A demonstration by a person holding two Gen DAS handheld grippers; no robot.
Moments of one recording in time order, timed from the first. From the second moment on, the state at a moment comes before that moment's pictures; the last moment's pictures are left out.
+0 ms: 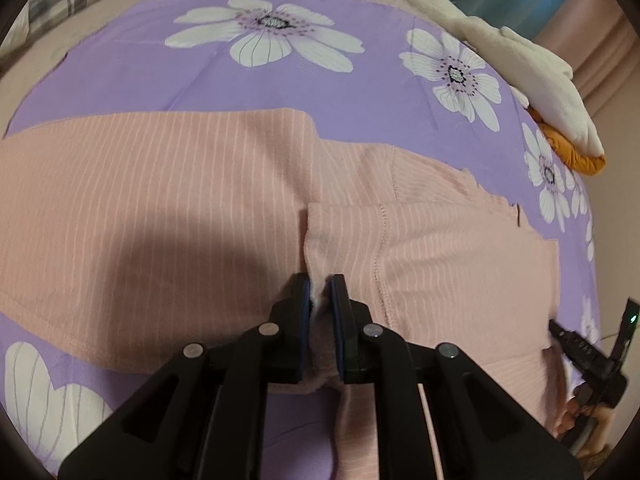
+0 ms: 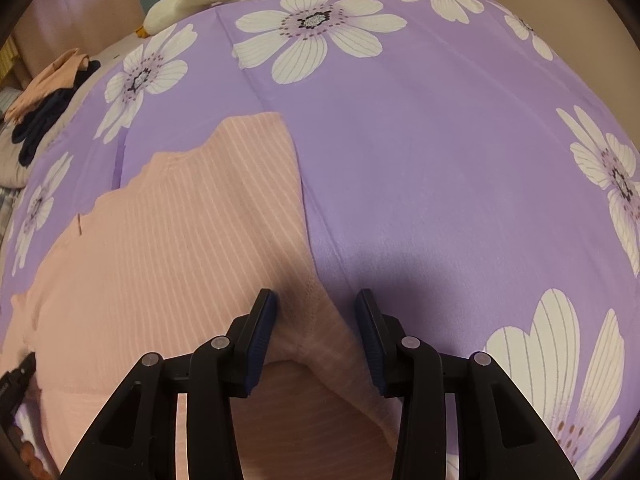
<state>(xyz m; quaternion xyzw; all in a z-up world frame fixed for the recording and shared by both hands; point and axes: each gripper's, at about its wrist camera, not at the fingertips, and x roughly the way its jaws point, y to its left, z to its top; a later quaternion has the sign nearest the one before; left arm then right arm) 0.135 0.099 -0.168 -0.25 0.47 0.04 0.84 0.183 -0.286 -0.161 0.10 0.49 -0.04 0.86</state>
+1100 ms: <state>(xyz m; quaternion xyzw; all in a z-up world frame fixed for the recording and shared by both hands) -0.020 0.290 -0.125 -0.45 0.36 0.24 0.78 0.096 -0.209 -0.064 0.06 0.42 0.08 0.90</state>
